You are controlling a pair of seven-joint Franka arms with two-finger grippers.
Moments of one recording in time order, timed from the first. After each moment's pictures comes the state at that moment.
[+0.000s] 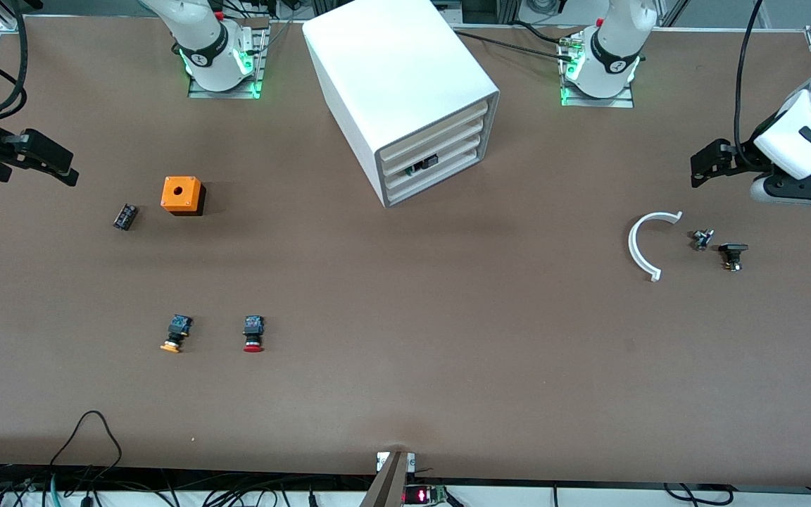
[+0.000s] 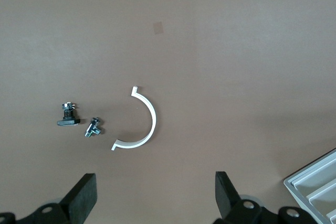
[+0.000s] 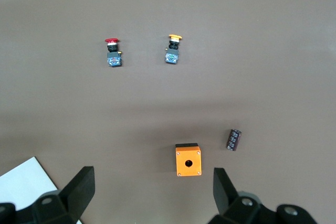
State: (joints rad) left arm -0.06 0.01 -0.01 -1.64 0.03 1.60 0.00; right arm 0.00 0.14 0.07 -1.31 -0.02 1.46 0.13
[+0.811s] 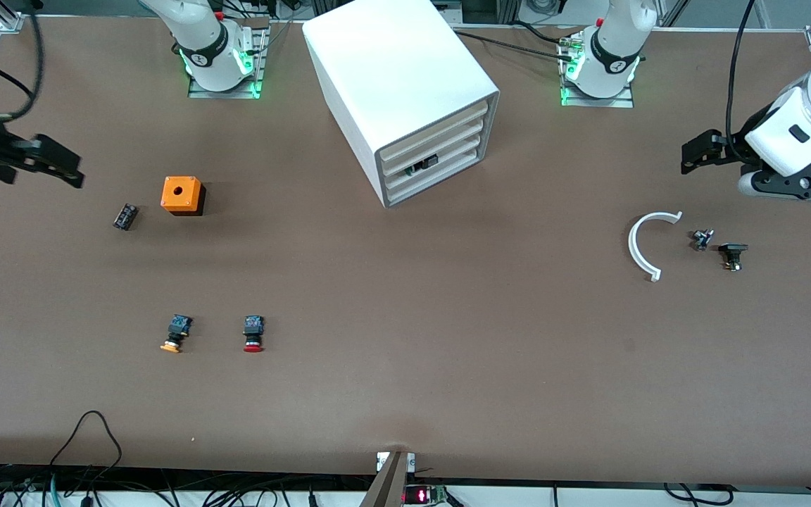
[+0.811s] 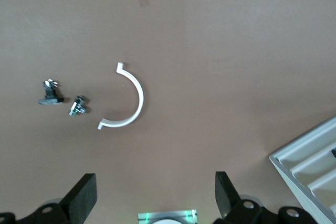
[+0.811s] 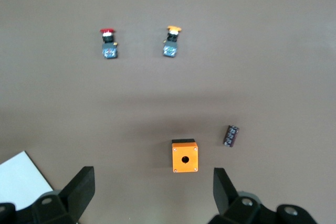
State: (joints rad) left arm -0.06 0.01 -0.01 -1.64 -0.03 1.49 0.00; right arm 0.03 0.17 0.08 -1.33 -0.05 1.46 0.13
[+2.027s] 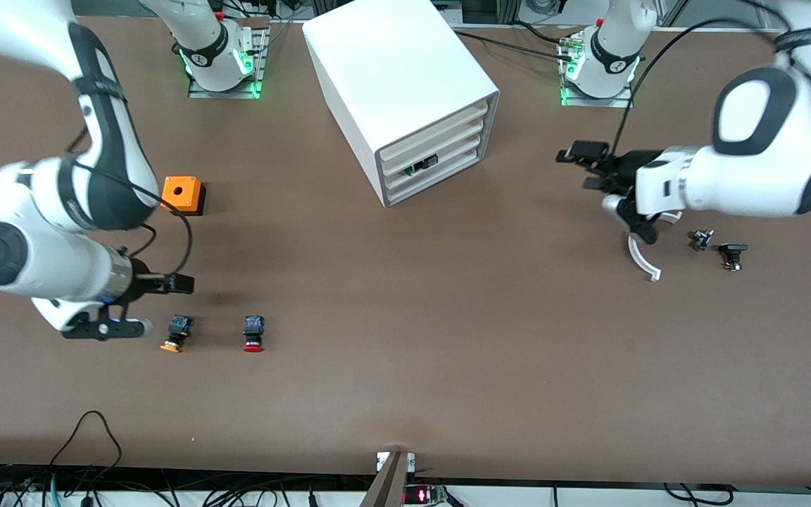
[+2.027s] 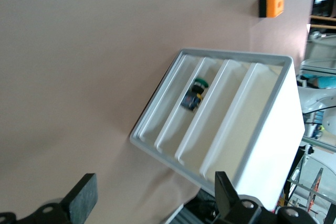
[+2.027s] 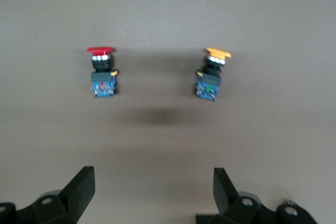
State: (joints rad) left arm -0.06 0.18 -0.07 -1.88 -0.69 1.60 0.46; right arm 0.07 0.60 0.08 -1.35 -0.05 1.84 0.13
